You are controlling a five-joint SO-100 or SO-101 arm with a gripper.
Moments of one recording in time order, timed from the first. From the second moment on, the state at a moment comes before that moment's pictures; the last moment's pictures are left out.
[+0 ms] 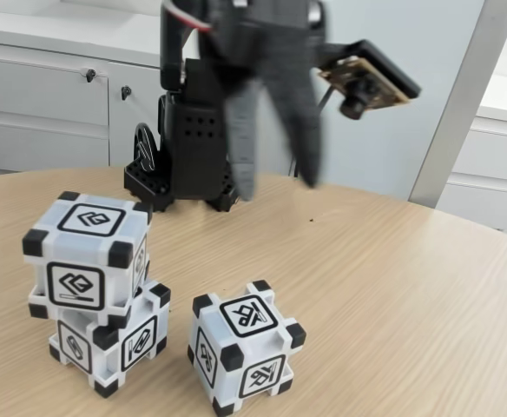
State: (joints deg) arm 12.8 129.3 115.3 72.0 -7.6
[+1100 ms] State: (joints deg) arm 16.3 108.2 115.2 63.6 -19.6
